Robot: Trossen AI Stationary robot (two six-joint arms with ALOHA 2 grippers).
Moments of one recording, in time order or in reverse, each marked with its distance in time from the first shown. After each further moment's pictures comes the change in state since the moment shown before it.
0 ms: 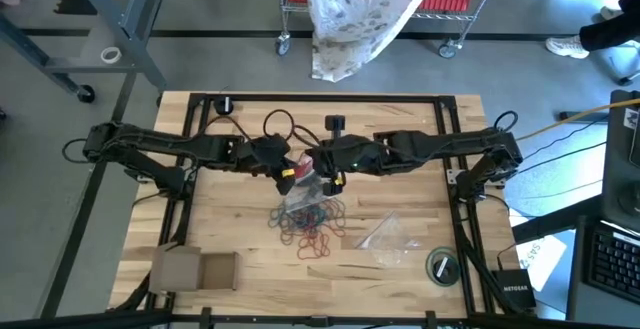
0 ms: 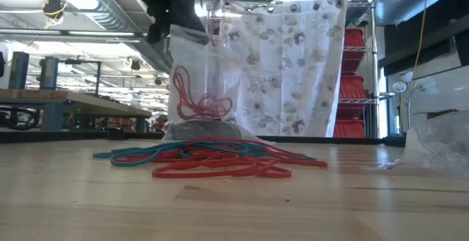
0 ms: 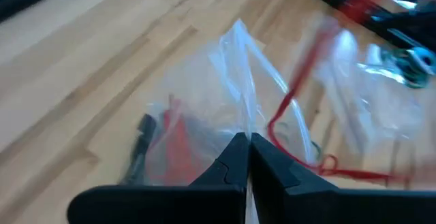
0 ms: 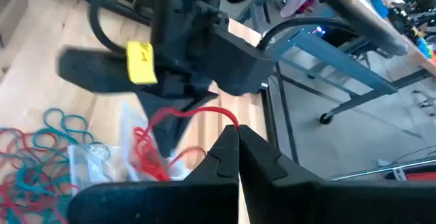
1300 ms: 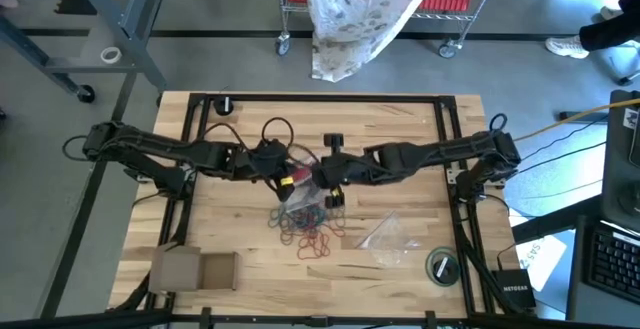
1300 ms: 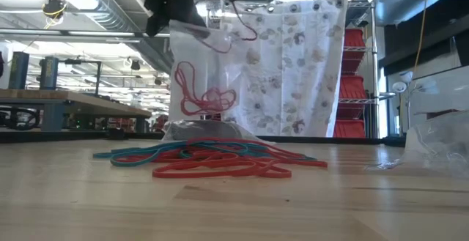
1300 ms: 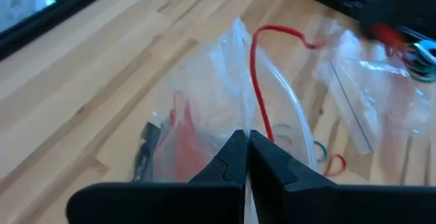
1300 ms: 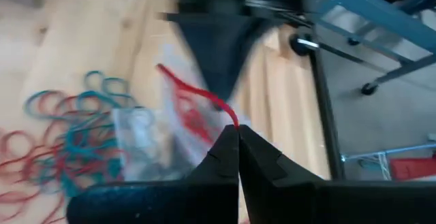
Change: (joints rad) left arm -0.091 0.000 0.000 0.011 -0.139 0.032; right arm 0.014 0.017 -0.149 0.007 -0.069 0.149
